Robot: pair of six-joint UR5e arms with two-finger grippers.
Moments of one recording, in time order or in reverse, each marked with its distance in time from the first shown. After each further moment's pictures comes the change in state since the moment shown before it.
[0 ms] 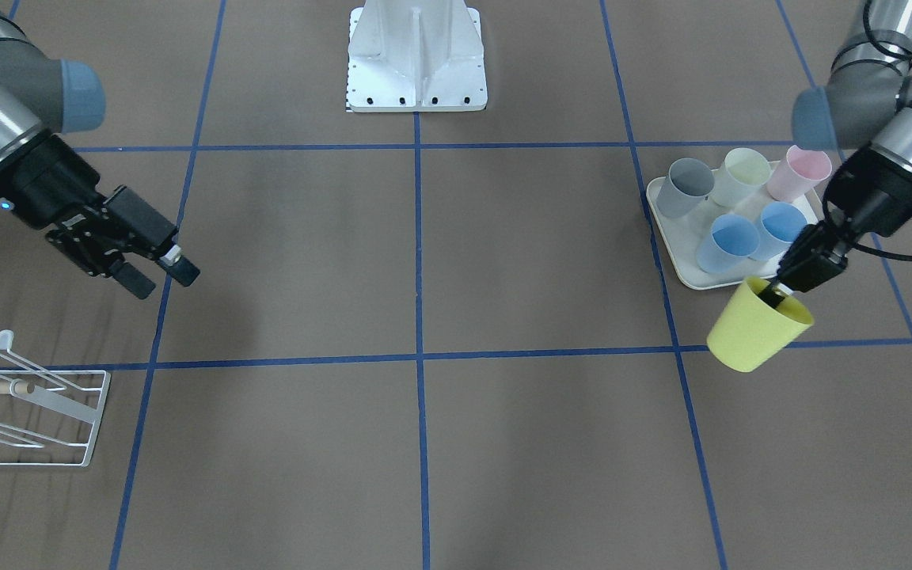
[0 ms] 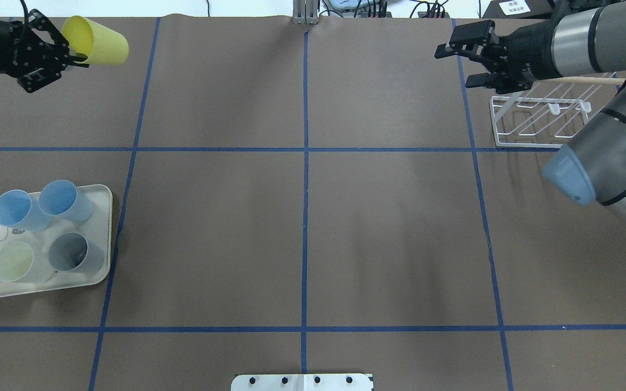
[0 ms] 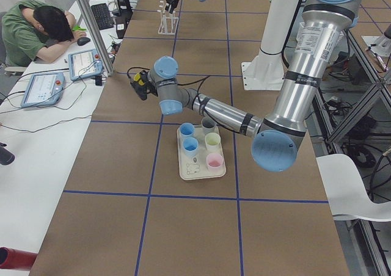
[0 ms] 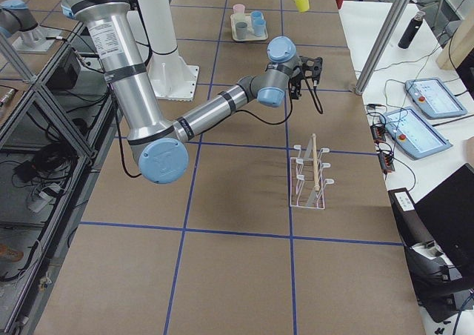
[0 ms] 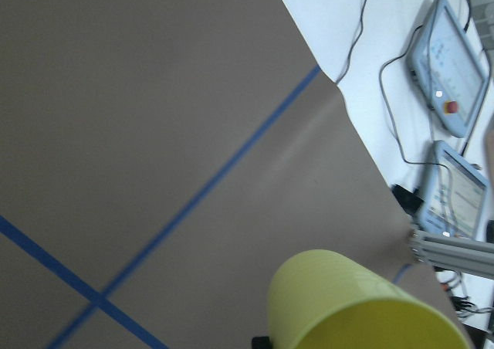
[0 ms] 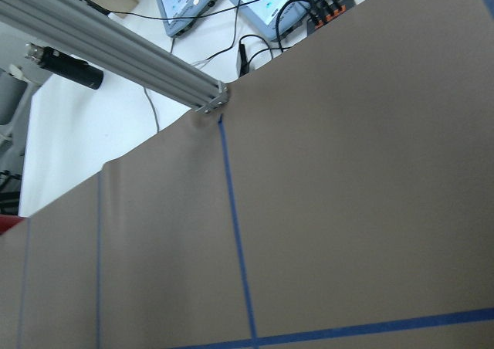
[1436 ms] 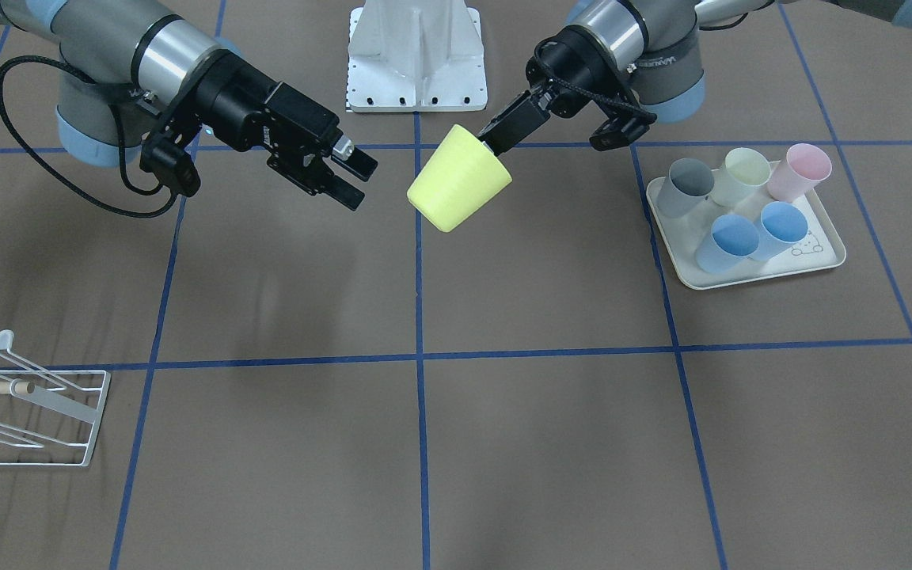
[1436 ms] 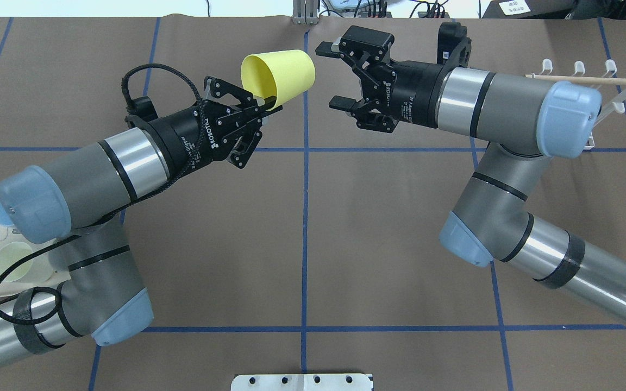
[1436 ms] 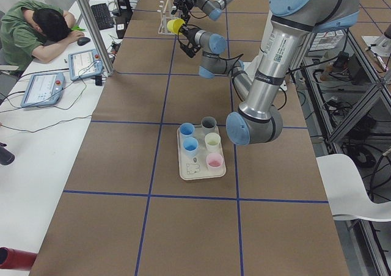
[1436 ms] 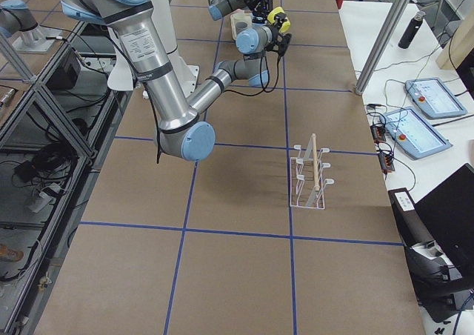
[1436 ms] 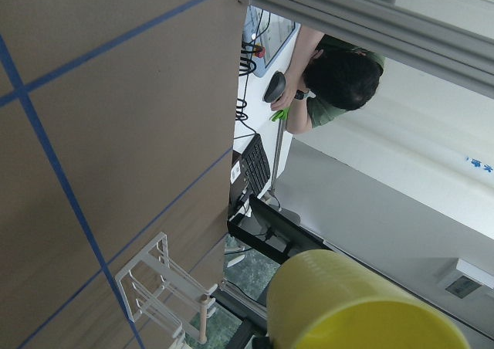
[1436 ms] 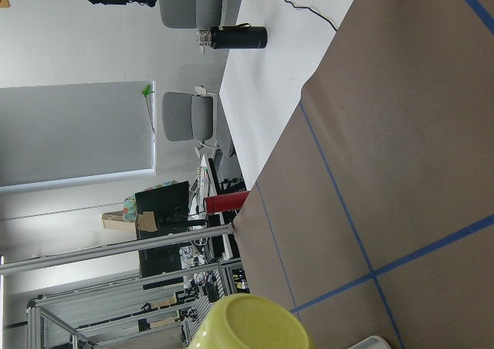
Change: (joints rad) left arm 0.553 -0.186 -0.112 -0.250 0.720 -0.396; right arm -0.254 0.173 -0.052 0.327 -0.309 0.464
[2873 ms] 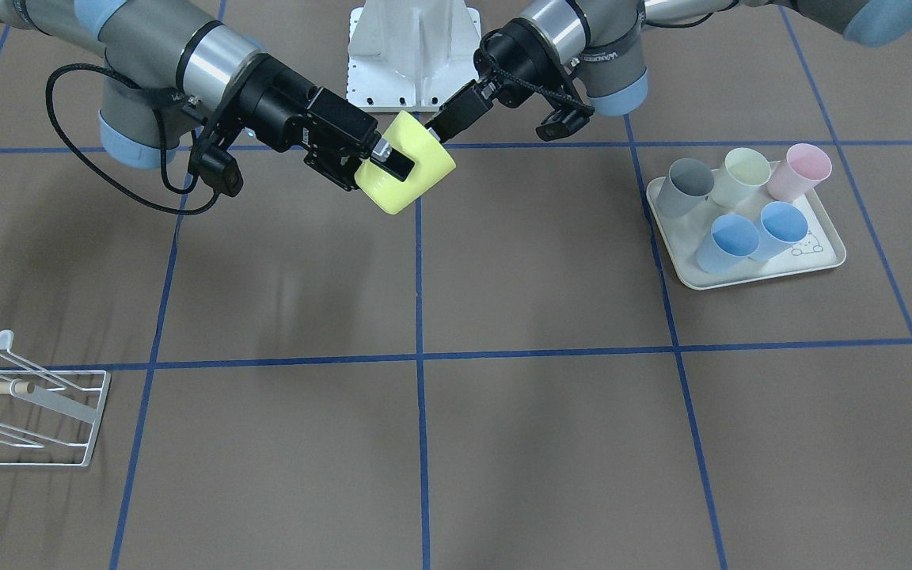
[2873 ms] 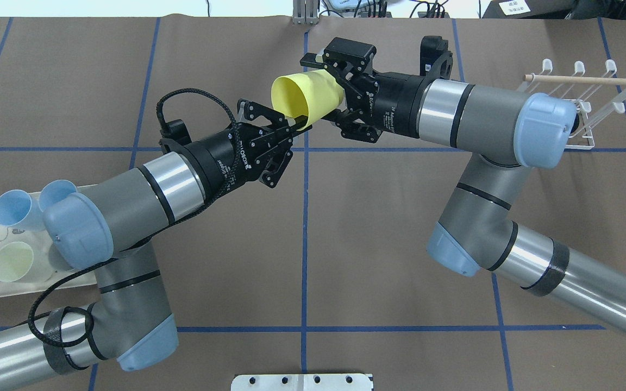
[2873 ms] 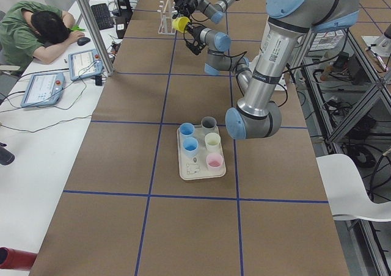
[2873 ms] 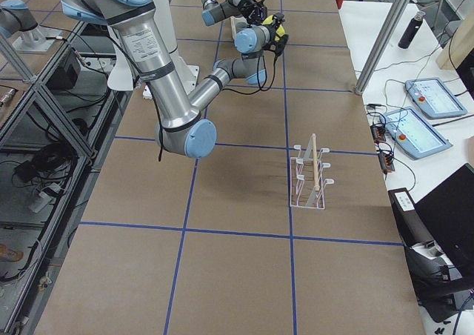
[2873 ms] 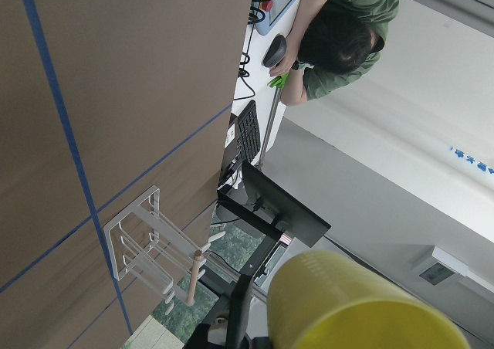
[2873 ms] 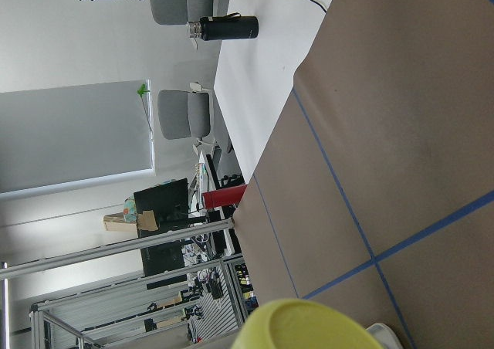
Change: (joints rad) left arm 0.077 -0.055 0.033 0.001 0.070 0.002; right arm -0.038 0.021 -0.024 0.003 -0.031 0.025
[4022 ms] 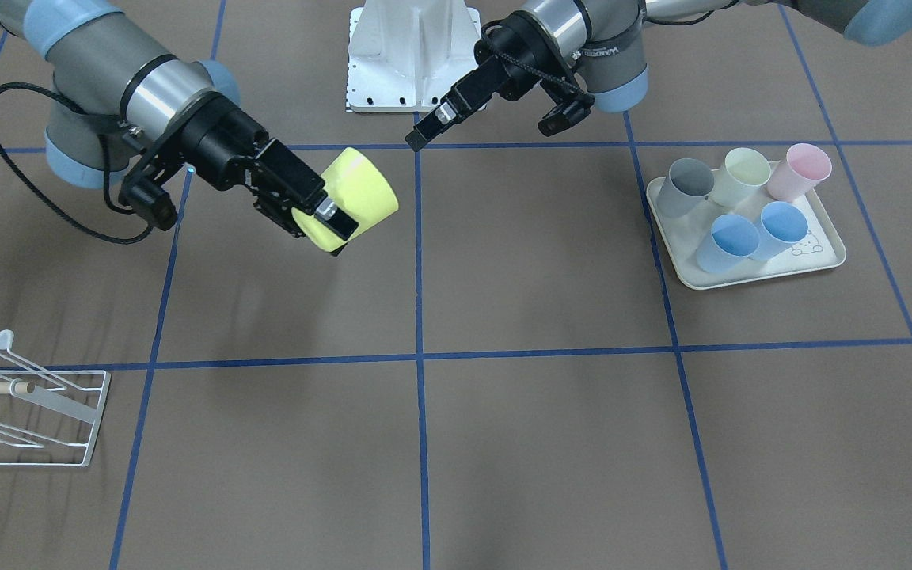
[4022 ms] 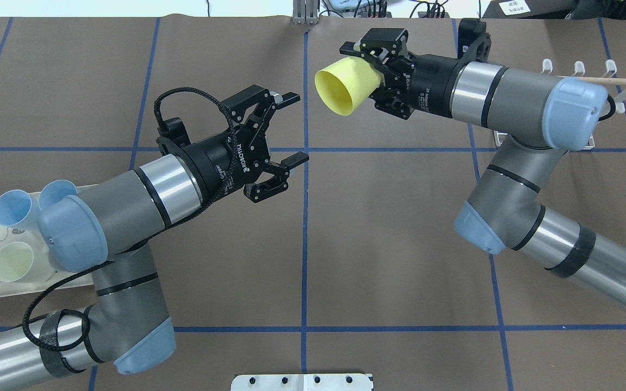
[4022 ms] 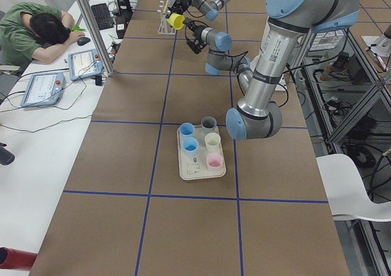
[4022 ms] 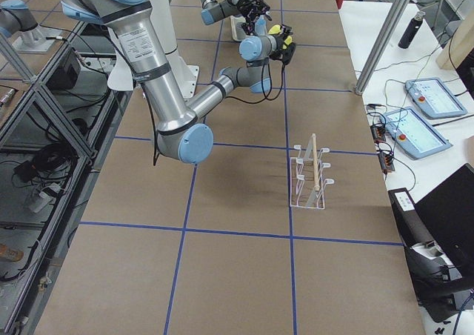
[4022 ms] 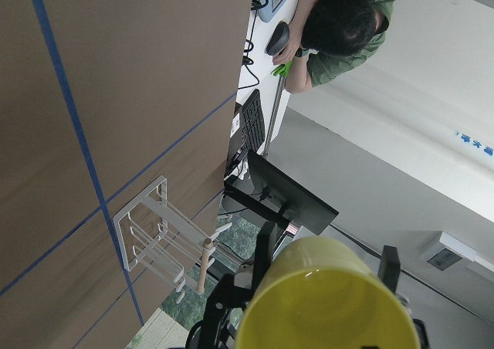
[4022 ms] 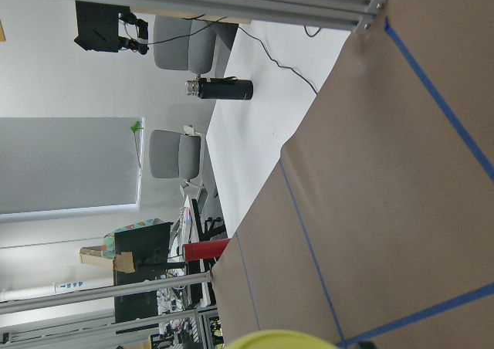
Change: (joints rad) left arm 0.001 0.012 -0.017 -0.008 -0.007 0.096; right arm 0.116 -0.079 -0.029 0.000 -0.001 -0.103
